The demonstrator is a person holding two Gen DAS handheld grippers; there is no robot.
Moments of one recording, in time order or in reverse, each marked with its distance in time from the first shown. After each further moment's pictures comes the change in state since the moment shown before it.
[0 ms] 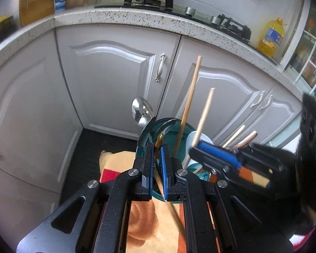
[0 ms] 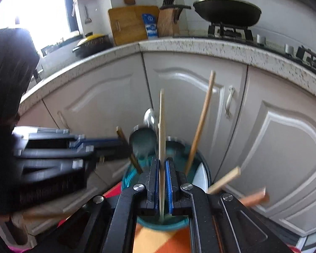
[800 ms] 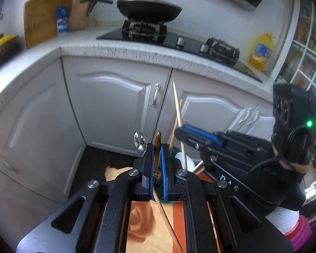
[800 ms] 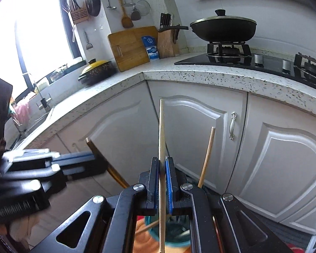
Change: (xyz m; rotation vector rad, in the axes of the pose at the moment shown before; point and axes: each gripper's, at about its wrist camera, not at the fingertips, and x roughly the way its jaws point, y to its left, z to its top) left arm -0.074 -0.004 0.027 0.028 -0.106 -0.017; right arm -0.034 0.002 0.058 0.080 -0.117 0.069
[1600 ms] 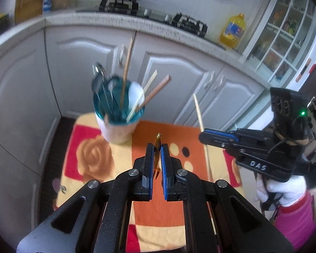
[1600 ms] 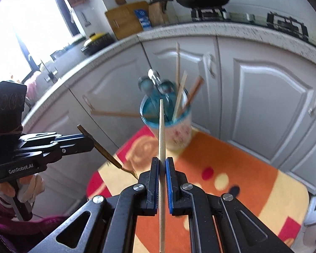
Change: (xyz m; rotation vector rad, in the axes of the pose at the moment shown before) left arm -0.068 -0.056 -0.110 0.012 0.078 -0.165; right arm -0.126 -0.018 -0.127 0.067 0.194 0.020
